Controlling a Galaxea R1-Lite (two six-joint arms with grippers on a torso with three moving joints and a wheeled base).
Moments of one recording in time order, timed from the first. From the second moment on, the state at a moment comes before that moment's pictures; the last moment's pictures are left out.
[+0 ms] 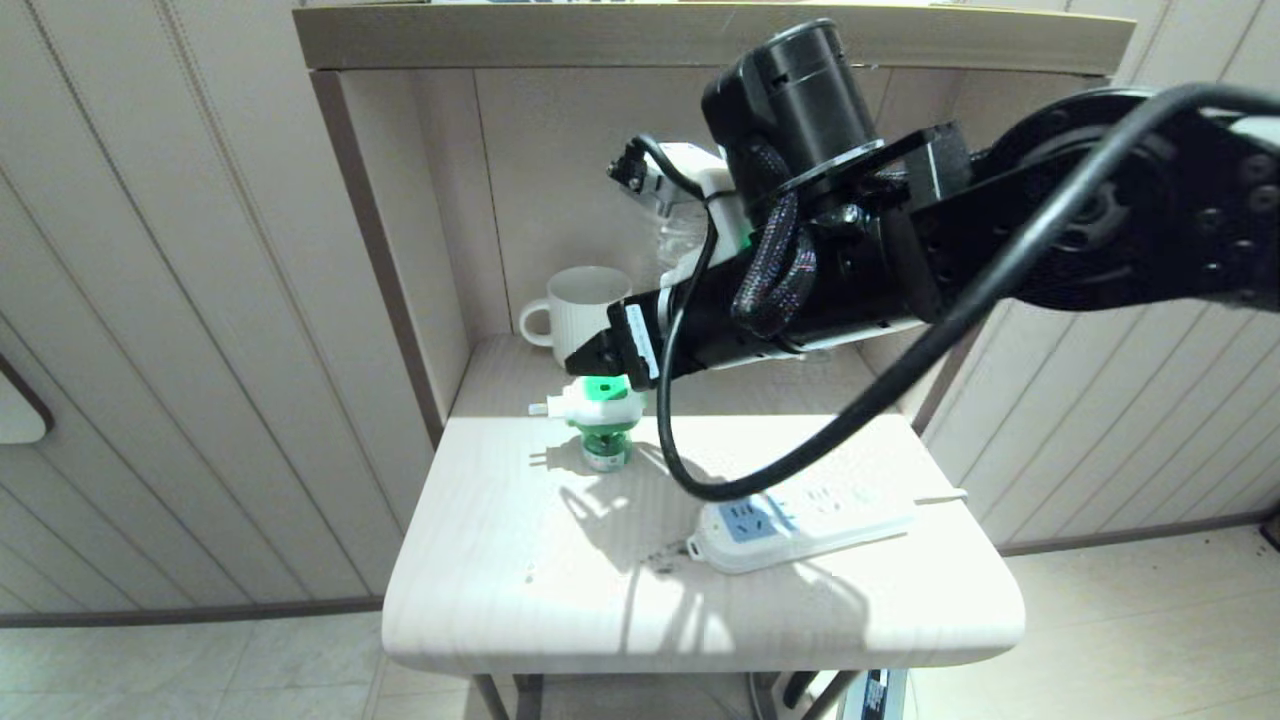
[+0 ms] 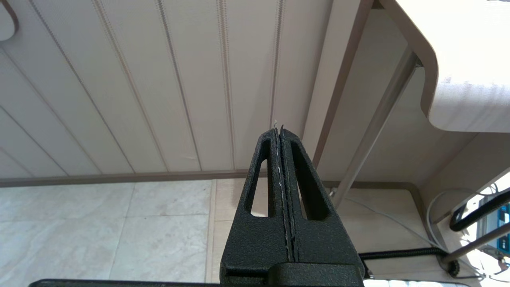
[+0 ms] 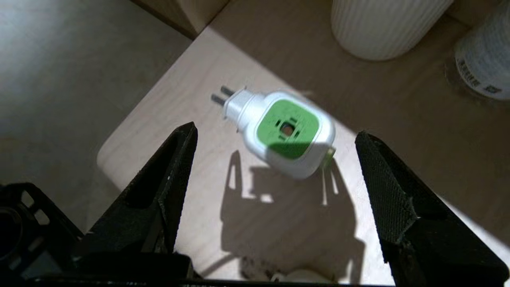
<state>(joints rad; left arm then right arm) 0.00 0.00 -0.04 0.11 0.00 0.00 0.78 1.93 -1.94 0.47 0.00 0.12</state>
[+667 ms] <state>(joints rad) 0.00 0.00 -0.04 0.11 0.00 0.00 0.75 2.02 -1.93 0.42 0.08 0.10</state>
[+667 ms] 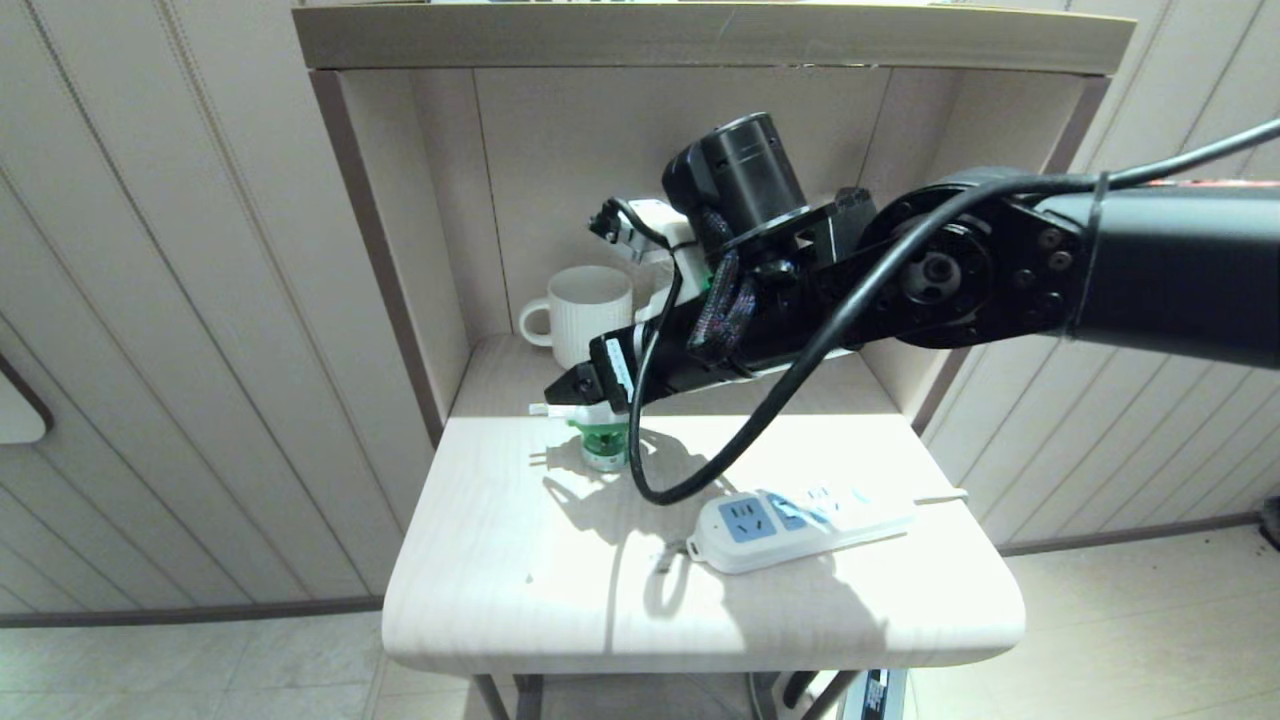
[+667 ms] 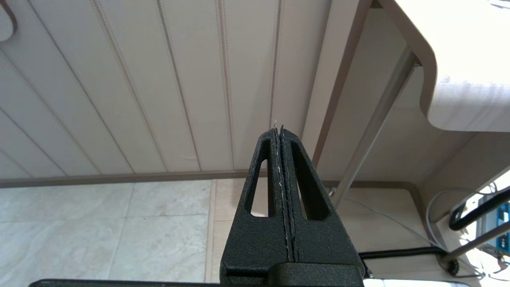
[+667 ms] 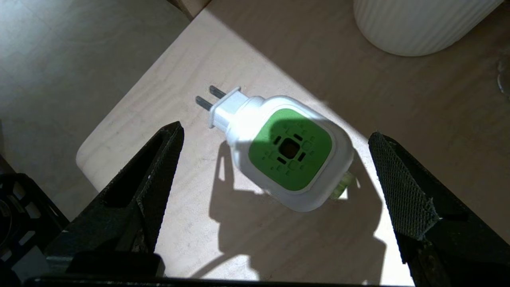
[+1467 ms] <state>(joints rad) 0.00 0.00 -0.04 0.11 0.00 0.00 0.71 2.05 -1.90 0.39 0.18 -0.03</state>
